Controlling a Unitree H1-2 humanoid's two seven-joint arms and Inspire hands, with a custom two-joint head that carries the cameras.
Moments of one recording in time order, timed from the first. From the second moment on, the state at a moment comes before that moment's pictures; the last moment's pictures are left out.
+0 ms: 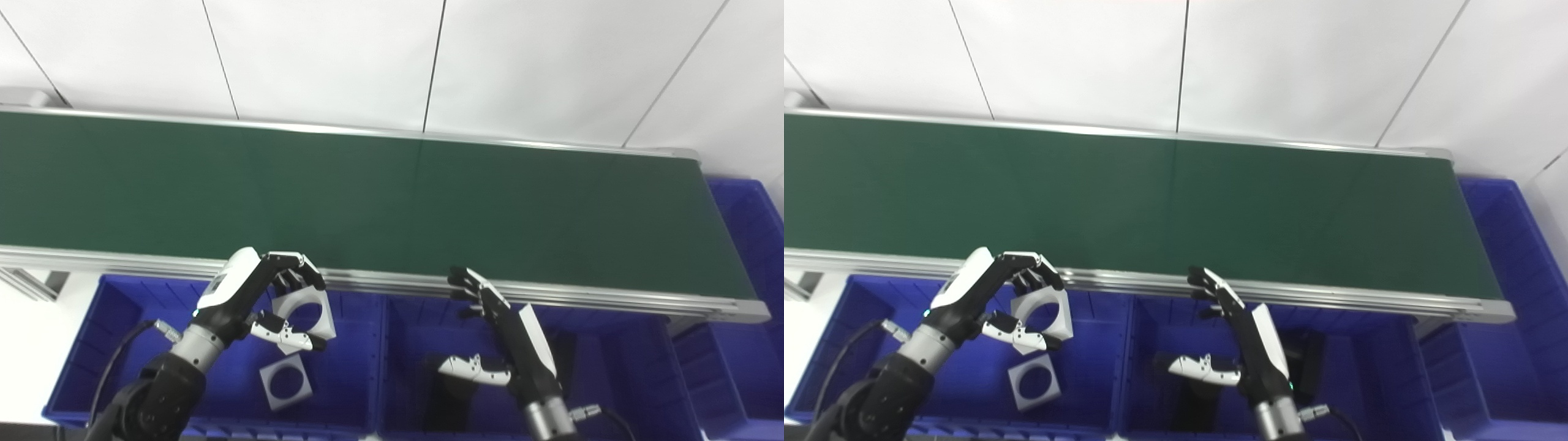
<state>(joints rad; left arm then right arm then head) 0.14 0.33 -0.20 -0.19 0.48 -0.10 -0.20 0.29 -0.07 0.22 -0.17 -0.33 -0.14 0.05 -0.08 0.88</state>
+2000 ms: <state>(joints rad) 0.24 0.19 -0.08 -0.07 -0.03 -0.28 -0.27 0.31 -0.06 0.24 -0.23 -0.37 -0.08 0.06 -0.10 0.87</state>
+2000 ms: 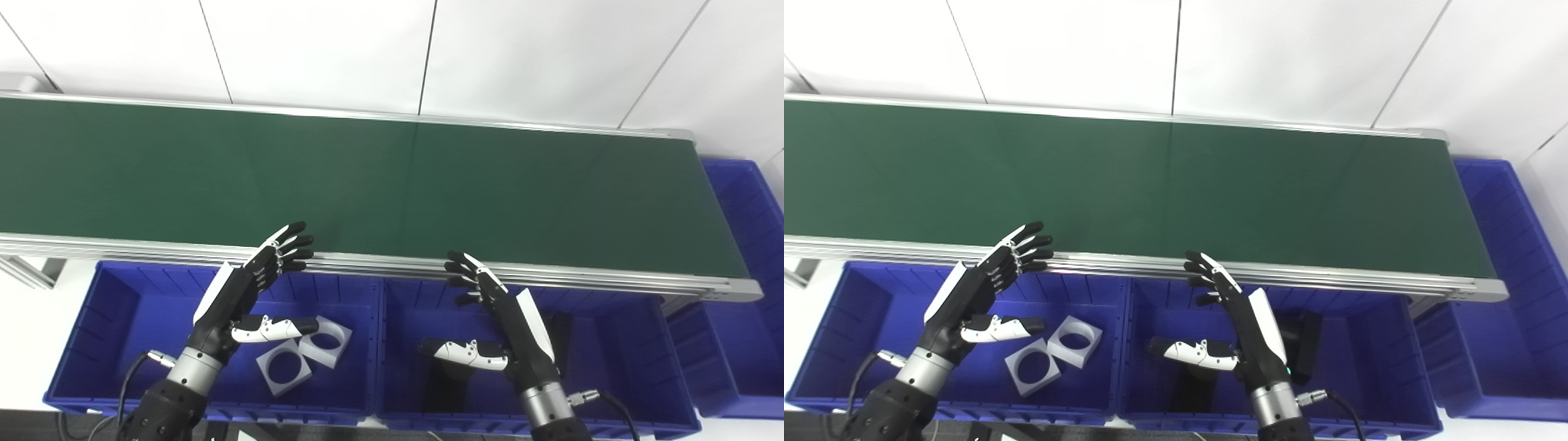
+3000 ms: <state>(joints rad) 0.24 0.21 -0.07 -0.03 -0.11 -0.34 -0.28 0.31 -0.02 0.26 -0.21 -0.43 -0.08 0.02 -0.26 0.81</state>
